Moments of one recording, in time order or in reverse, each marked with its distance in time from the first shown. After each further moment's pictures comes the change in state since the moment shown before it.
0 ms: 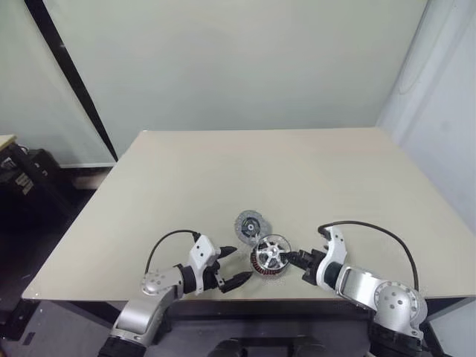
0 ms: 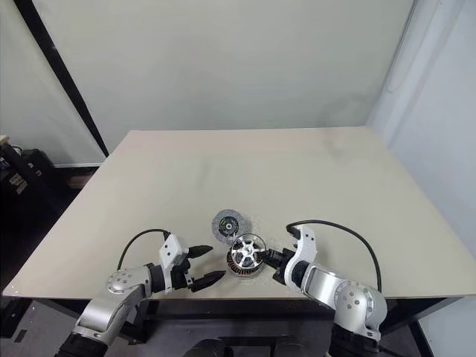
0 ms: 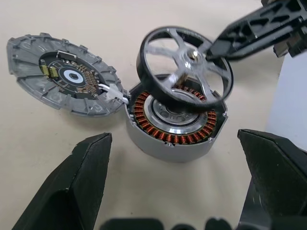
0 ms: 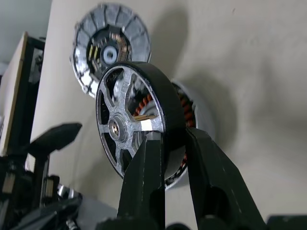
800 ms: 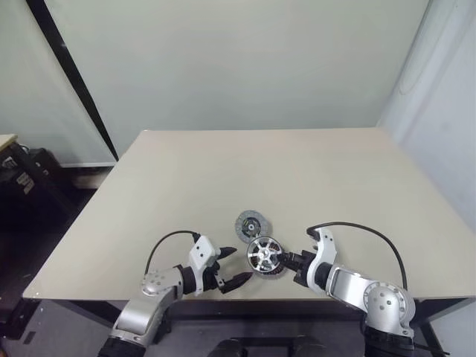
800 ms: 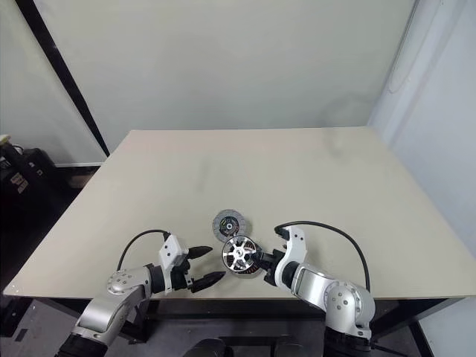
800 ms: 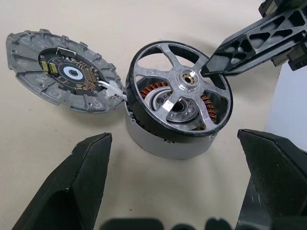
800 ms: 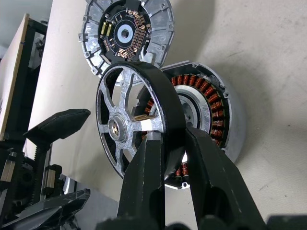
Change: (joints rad) left arm 0.004 0.000 0.000 0.000 0.000 0.002 0.001; right arm 0.010 -0.003 0.098 0.012 -0.001 -0.066 -0.020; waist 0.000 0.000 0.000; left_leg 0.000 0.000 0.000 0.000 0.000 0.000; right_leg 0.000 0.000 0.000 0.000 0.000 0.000
